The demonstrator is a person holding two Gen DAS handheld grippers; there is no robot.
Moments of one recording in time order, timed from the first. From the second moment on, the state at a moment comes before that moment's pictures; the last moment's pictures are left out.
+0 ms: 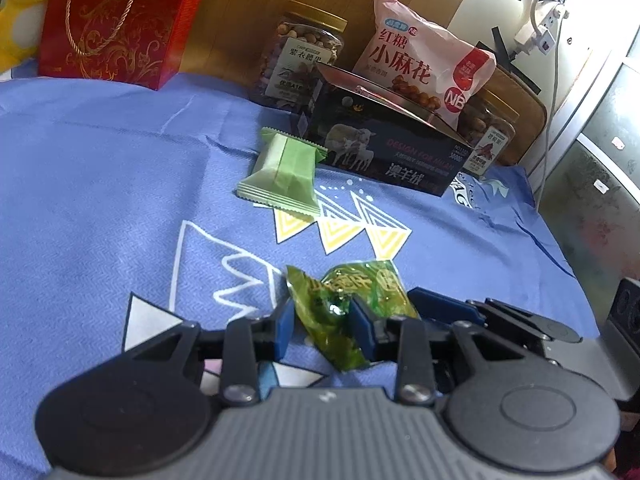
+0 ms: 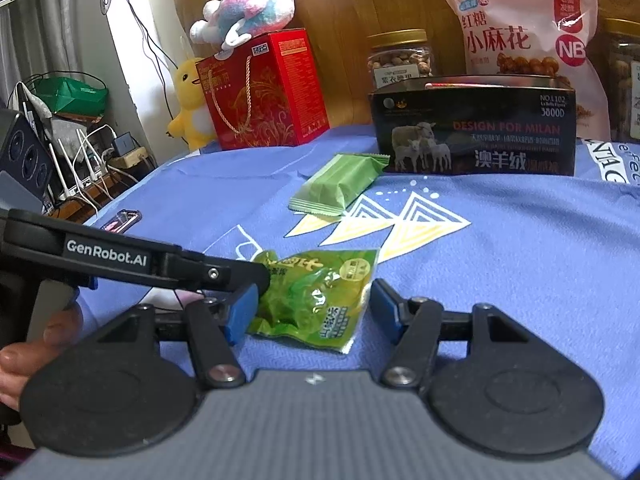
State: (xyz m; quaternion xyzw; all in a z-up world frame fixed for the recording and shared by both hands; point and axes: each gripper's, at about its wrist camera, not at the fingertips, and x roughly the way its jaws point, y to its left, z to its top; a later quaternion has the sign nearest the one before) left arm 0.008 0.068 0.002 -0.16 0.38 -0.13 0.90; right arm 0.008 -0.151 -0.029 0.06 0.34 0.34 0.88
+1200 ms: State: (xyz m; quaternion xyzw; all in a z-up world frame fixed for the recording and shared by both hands) left arm 0.011 0.058 0.015 -0.18 0.34 -0.18 0.91; right arm 0.003 -0.147 -0.028 0.05 0.33 0.33 0.88
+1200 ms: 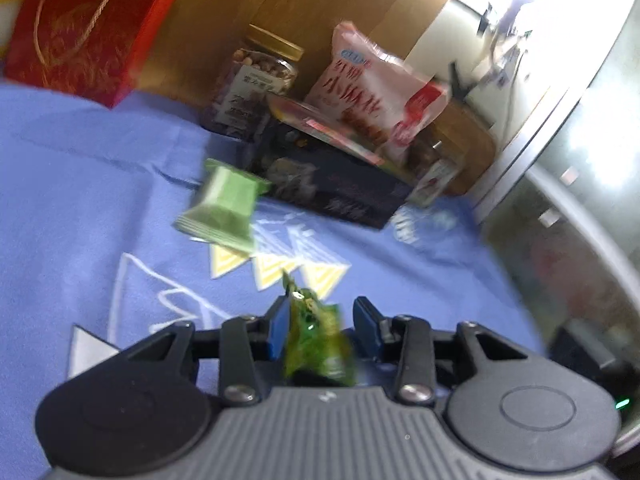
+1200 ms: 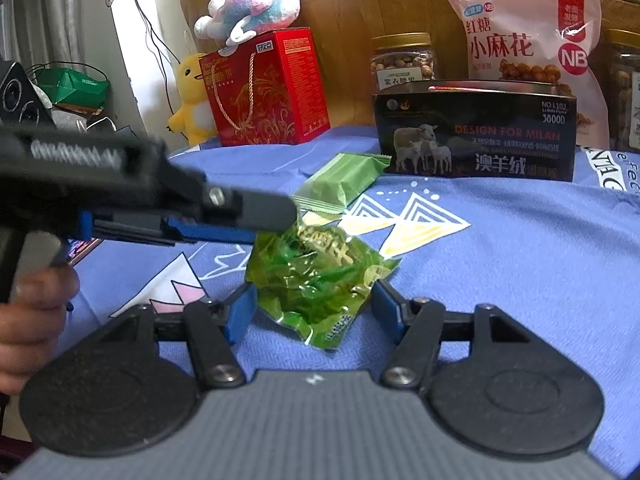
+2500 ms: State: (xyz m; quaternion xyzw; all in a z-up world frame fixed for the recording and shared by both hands) left arm 0.035 0.084 0.027 -0.27 0.31 -0.28 0.87; right arm 0.019 -0.200 -0.012 0.16 0.30 0.37 0.86
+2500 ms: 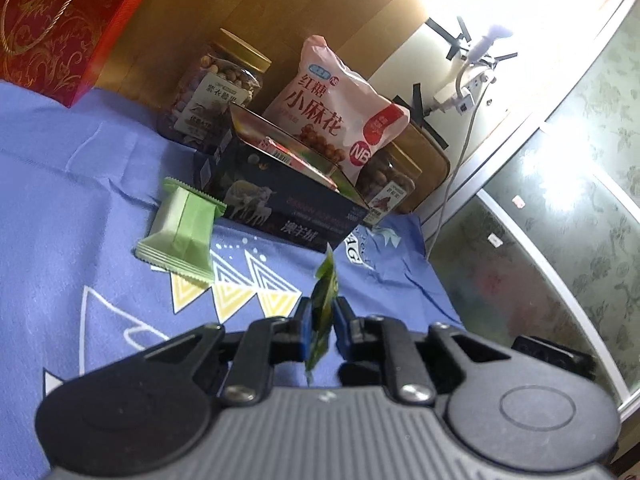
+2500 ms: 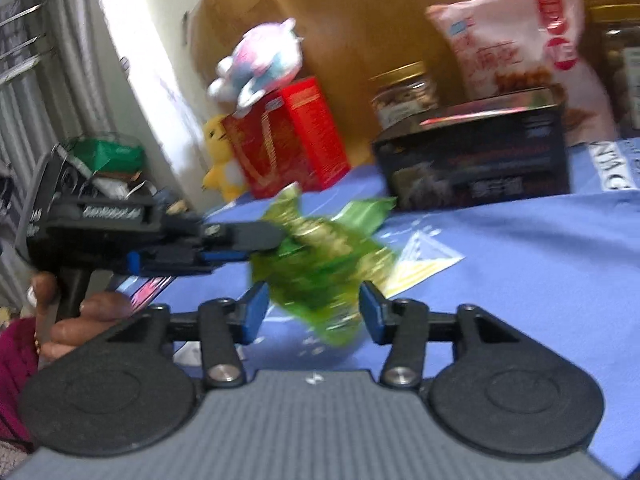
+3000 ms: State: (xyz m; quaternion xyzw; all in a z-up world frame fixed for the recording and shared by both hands) left arm 0.059 0.076 0.050 -0.25 0.30 -0.29 0.87; right arm 0.039 -0.210 -0.017 0.21 0.33 0.39 0.83
